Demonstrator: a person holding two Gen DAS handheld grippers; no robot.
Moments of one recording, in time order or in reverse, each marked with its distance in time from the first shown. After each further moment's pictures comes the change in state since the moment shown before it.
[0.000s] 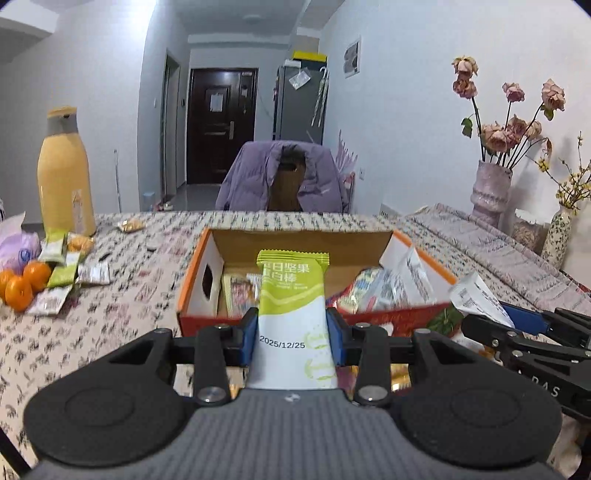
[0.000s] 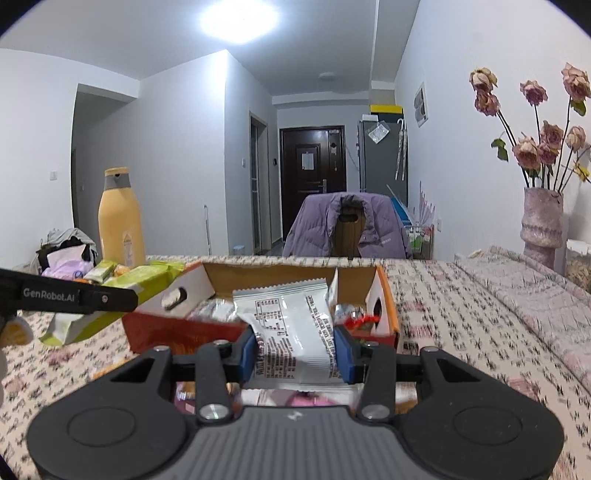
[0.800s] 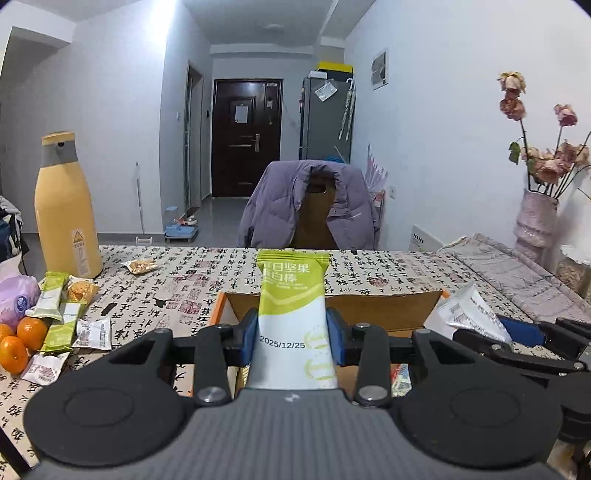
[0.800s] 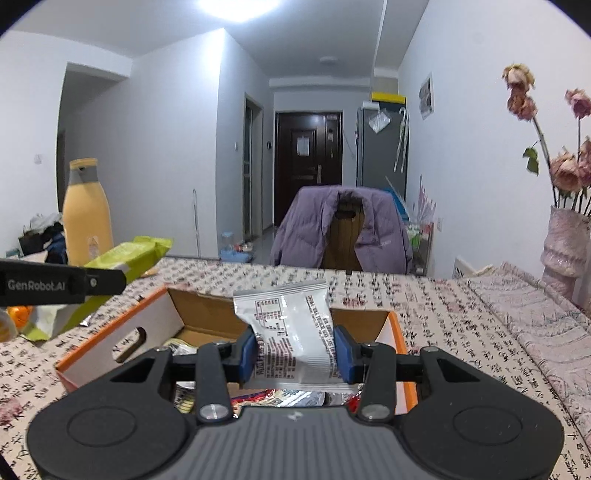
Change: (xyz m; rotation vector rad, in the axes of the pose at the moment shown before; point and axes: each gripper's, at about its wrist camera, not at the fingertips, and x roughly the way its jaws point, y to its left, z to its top) left arm 0.086 0.015 0.075 -0.023 -0.019 0.093; right arm 0.120 -0.005 0.070 -0.033 0.083 -0.037
